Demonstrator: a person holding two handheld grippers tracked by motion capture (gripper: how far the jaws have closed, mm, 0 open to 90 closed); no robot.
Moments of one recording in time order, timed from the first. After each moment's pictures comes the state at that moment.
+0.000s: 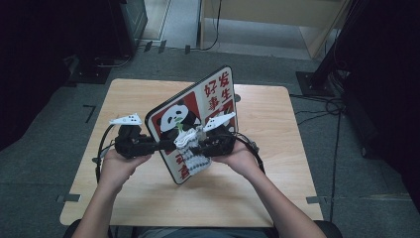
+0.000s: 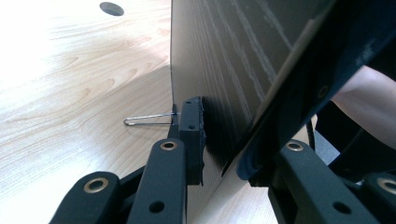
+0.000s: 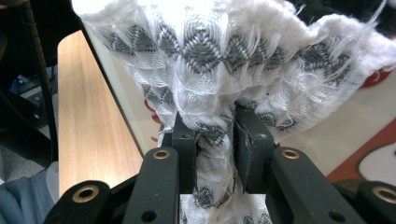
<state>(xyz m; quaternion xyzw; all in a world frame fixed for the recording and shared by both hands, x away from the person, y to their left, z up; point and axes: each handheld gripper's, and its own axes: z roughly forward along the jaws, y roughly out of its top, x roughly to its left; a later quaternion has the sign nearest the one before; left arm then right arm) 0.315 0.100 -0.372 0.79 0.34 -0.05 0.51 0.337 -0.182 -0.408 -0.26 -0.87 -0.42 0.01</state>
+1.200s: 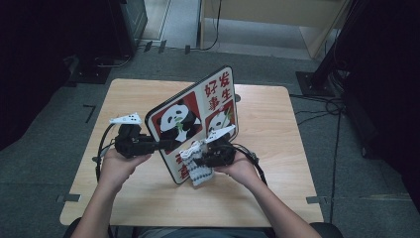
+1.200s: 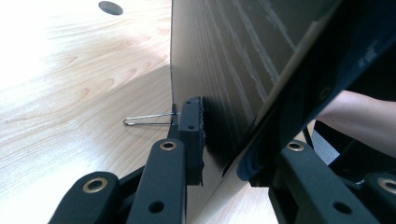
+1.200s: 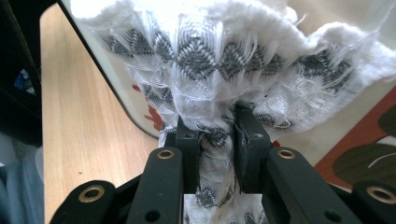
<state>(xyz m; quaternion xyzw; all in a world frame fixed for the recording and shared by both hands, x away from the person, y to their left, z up) 0.317 0.101 -0.372 0.79 0.34 -0.05 0.50 0.331 -0.190 -0.457 -0.29 -0.87 -0.39 0.04</state>
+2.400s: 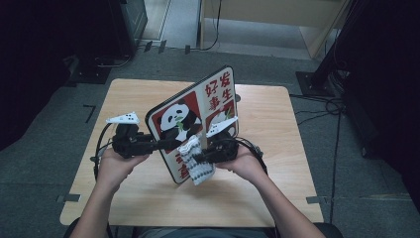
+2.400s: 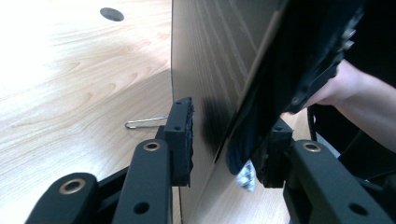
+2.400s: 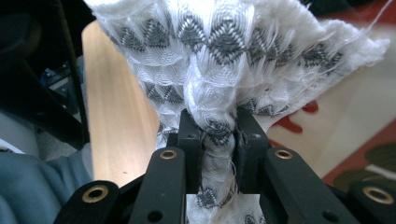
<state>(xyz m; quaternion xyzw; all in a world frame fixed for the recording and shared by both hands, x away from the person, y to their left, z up) 0.314 0.107 -0.365 0.79 0.34 -0.04 0.51 0.325 -0.189 -0.406 -0.26 -0.88 -0.40 0.06</state>
